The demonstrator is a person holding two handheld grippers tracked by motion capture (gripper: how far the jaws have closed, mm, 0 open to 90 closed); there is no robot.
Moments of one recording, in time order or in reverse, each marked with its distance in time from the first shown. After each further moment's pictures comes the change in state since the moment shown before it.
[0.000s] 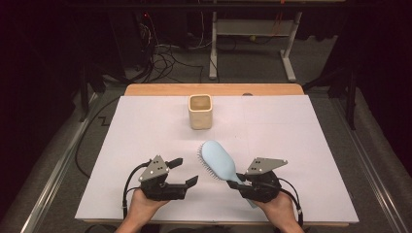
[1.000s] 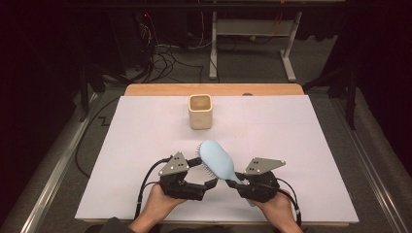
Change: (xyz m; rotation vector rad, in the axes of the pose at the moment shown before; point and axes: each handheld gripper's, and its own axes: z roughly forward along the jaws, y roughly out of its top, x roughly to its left) left arm -0.021 0.023 0.032 0.013 -0.131 0.001; right arm 0.003 0.002 0.003 -0.009 -0.025 -0.025
